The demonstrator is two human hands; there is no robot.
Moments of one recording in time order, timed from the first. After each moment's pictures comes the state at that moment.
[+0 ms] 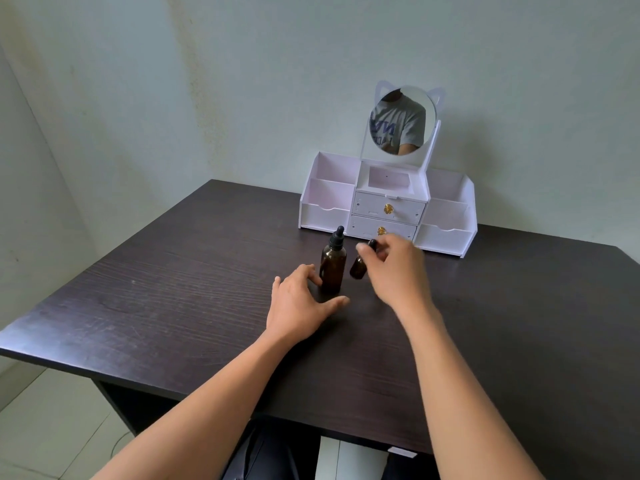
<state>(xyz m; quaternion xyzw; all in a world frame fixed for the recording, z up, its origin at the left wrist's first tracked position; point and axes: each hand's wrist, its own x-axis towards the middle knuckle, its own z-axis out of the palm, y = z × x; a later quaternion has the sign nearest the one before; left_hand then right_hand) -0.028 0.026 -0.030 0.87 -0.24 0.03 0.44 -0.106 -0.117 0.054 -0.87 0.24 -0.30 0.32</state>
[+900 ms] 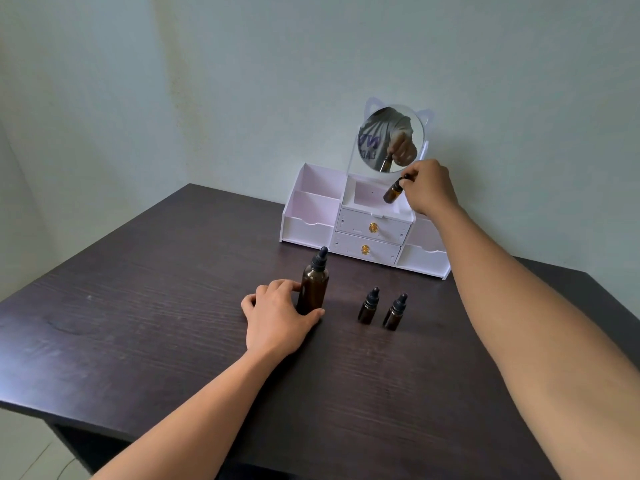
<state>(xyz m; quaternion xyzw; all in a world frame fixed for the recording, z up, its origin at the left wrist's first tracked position) -0.010 0.006 -0.033 0.91 -0.21 0.08 0.36 0.001 -0.273 0.156 -0.90 0.26 -0.31 0.18</state>
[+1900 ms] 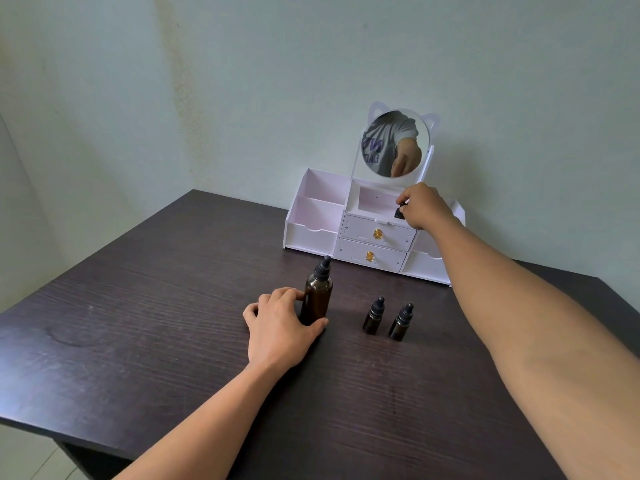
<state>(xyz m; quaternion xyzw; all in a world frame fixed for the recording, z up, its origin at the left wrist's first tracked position) -0.009 0.005 -0.035 0.91 -0.21 0.08 0.36 0.025 -0.299 0.126 -0.93 0.29 -0.18 0.11</state>
